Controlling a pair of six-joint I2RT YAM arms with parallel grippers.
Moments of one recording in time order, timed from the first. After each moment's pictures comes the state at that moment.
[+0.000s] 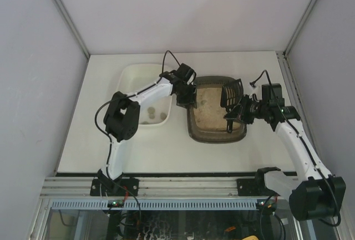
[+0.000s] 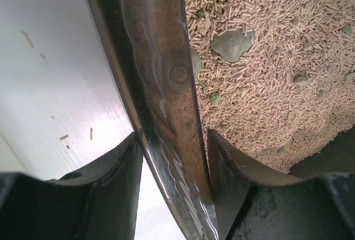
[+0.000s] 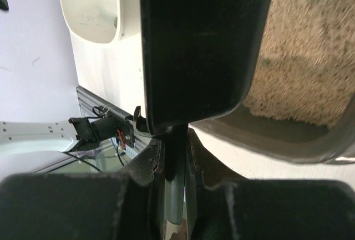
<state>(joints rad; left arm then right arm) -0.65 2.15 1.77 -0.71 0.15 -0.54 0.09 1.03 0.85 -0.71 -0.64 0.55</state>
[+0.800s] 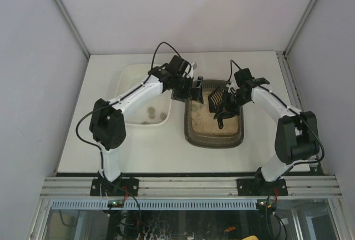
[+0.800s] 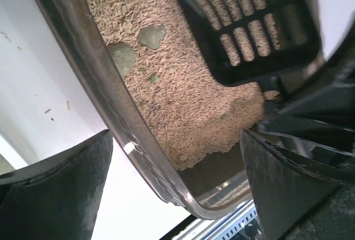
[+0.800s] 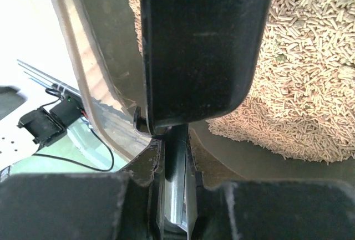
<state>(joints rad) -0.66 1.95 1.72 -0.75 0.27 -0.44 0.23 1.60 1.19 -0.88 -0.56 0.44</state>
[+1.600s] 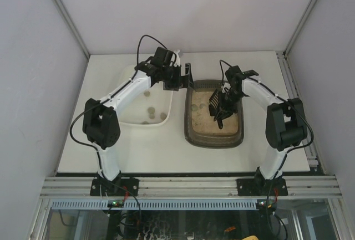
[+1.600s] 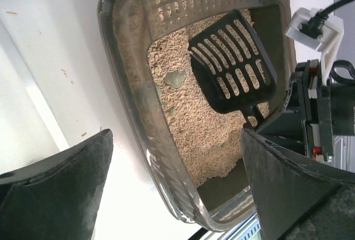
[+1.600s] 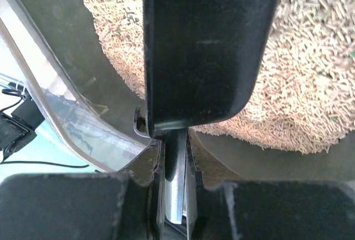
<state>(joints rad) -0.53 1.91 1.72 -0.63 0.32 -0.48 0.28 1.78 1.35 -1.07 -0.45 0.36</state>
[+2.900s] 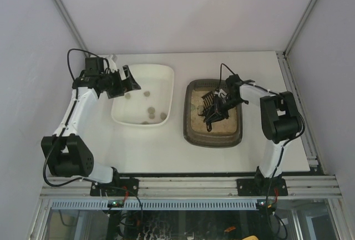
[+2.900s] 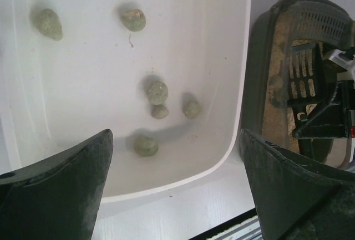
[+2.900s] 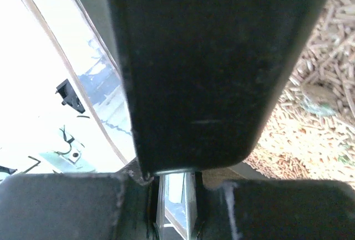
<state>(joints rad) 0.01 1.45 1.31 -0.68 0.41 -0.30 0.24 1.93 1.26 -0.81 -0.86 0.41</state>
